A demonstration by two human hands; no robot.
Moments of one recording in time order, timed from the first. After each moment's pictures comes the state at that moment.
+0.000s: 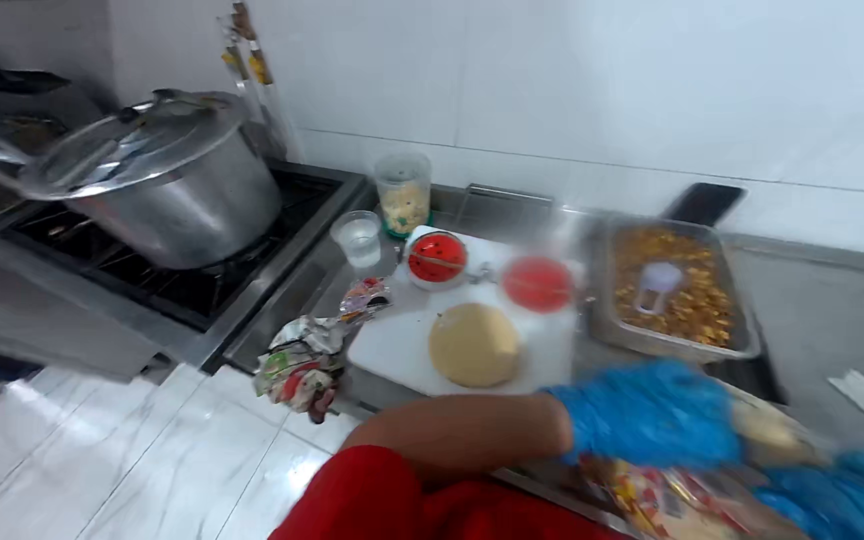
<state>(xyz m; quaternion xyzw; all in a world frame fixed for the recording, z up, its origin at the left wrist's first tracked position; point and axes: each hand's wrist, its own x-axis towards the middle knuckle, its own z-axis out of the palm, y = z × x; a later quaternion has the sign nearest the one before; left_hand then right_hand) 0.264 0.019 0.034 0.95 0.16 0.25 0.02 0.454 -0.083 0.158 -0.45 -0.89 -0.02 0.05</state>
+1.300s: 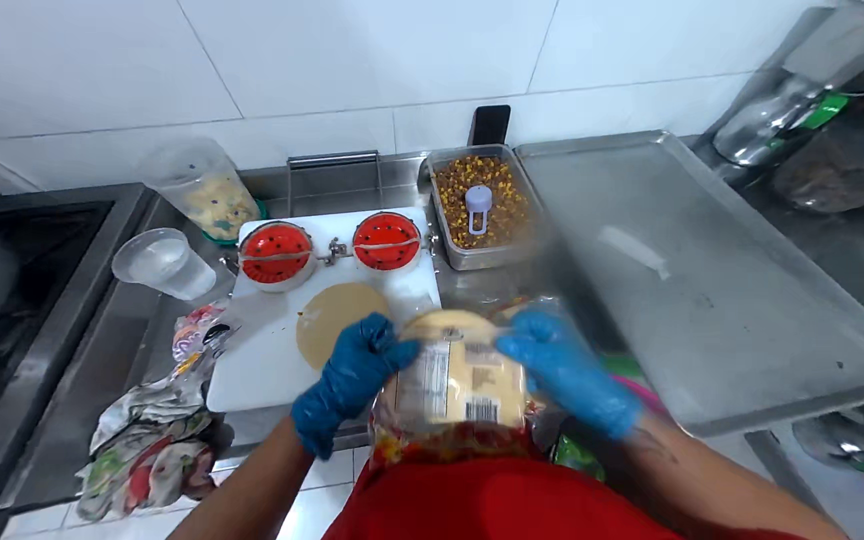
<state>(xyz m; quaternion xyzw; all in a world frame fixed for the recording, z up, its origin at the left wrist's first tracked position) 0.133 -0.009 0.034 0.64 0.42 0.35 0.54 0.407 -0.080 0.052 -0.52 -0.49 0.54 0.46</state>
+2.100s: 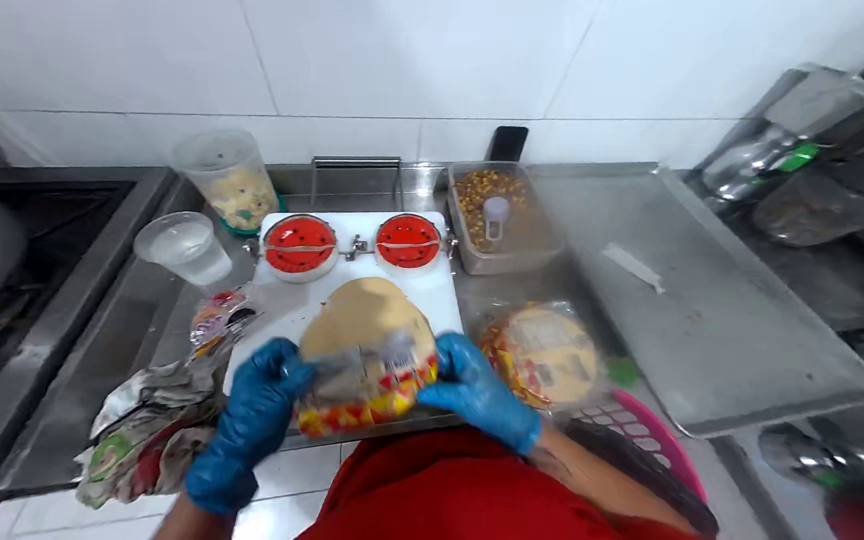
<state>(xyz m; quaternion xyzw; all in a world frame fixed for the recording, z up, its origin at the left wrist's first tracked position) 0.020 -0.043 0.036 0.56 0.49 0.50 0.44 0.293 -0.067 0.019 -0.38 -0.60 0.51 0.48</state>
